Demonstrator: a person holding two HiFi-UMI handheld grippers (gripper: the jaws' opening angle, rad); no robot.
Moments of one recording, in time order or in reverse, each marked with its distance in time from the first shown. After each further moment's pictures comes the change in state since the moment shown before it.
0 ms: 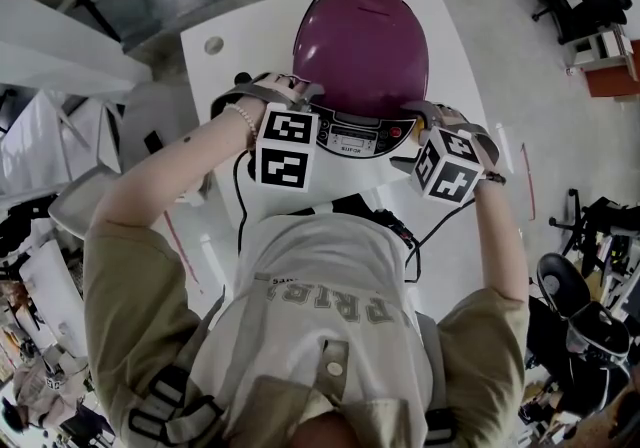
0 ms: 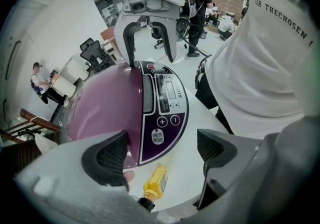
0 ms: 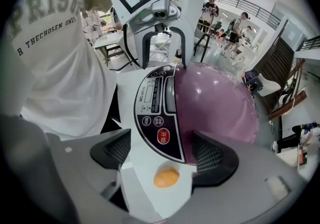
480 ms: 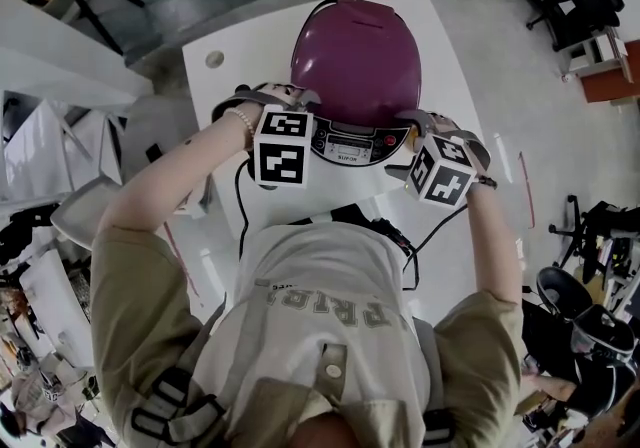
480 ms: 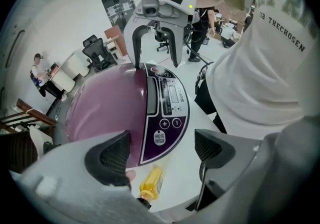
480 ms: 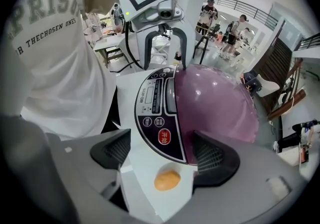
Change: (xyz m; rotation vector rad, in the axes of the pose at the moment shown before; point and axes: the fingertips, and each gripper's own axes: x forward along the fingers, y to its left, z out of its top) left arm -0.003 0.002 0.002 -0.059 -0.030 -0.037; right arm 0.002 0.003 0.001 0.008 -0.036 -0.005
